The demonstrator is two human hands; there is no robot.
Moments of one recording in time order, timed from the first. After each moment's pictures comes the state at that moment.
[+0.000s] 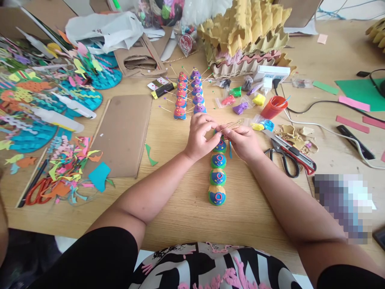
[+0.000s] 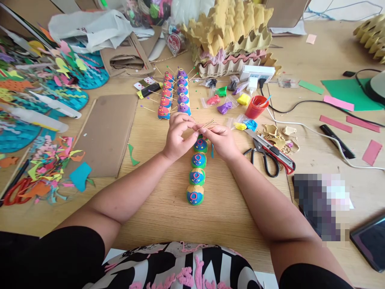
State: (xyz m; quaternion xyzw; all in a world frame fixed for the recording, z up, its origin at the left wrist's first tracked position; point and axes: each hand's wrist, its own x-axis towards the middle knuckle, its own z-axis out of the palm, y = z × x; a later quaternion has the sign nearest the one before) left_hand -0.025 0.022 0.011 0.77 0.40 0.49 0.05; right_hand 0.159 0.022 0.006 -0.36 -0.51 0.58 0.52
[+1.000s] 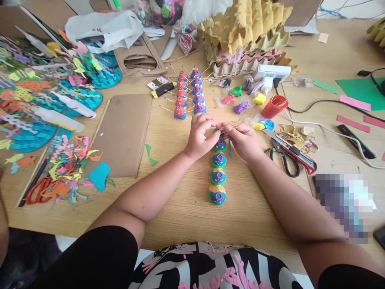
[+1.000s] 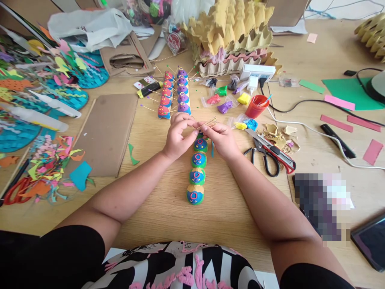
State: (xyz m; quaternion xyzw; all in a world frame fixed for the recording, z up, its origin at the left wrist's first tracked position) left_hand -0.026 0.022 0.009 0.77 0.42 0.48 0.08; right_hand 0.157 0.020 0.009 -0.37 -0.50 0.57 0.53
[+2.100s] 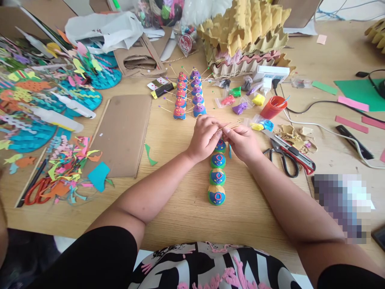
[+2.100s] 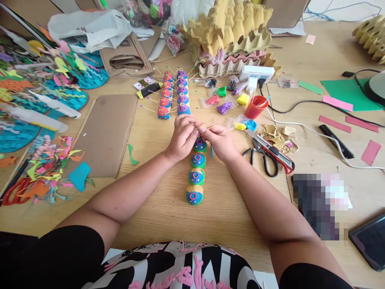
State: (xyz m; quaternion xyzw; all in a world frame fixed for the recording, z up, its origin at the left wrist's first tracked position) left_hand -0.022 0.021 0.006 0.81 0.37 0.44 0.05; right_hand 0.152 0.017 0.016 -0.36 -0.51 0.58 0.53
